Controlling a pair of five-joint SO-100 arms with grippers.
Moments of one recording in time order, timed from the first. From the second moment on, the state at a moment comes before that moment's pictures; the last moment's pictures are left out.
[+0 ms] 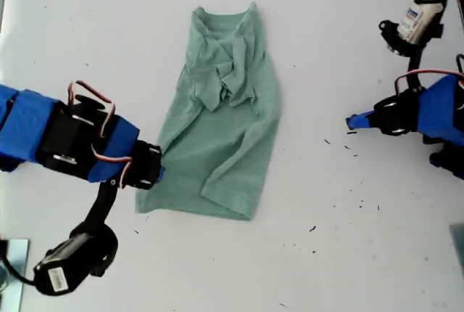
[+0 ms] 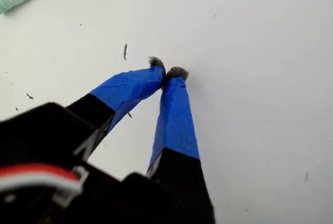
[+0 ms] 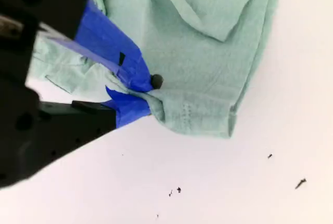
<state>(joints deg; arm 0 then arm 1) 7.3 93.0 86.0 85.1 -5.4 15.8 199.0 175.3 75.3 -32.9</state>
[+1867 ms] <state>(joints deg) -2.7 200.1 184.4 59.5 -5.5 15.4 199.2 175.3 75.7 -30.8</state>
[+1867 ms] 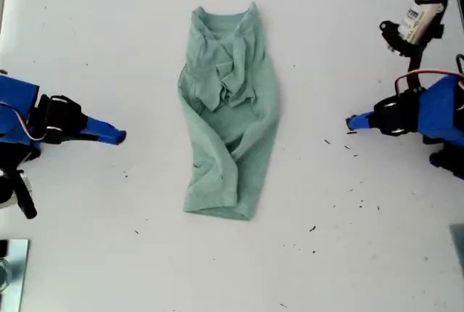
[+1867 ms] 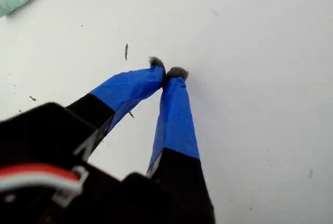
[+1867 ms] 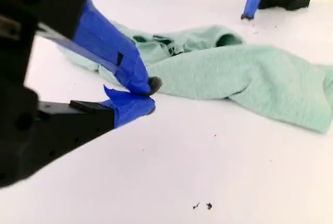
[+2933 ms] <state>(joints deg) 8.7 87.3 73.5 82.7 3.6 -8.6 89.1 63.5 86.9 -20.0</state>
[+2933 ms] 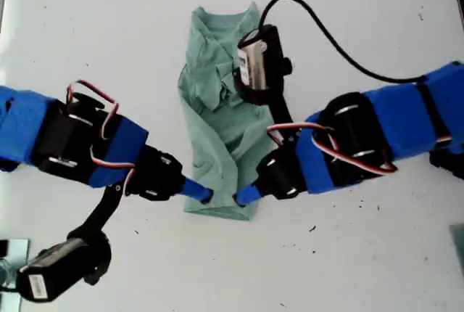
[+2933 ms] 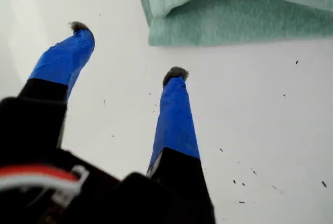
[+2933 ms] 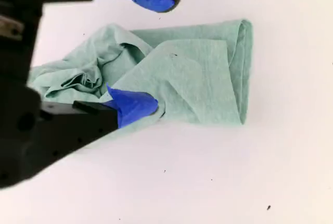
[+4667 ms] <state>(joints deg) 19.9 73.3 61.0 67.1 5.1 -21.8 78.0 51.8 82.8 -17.7</state>
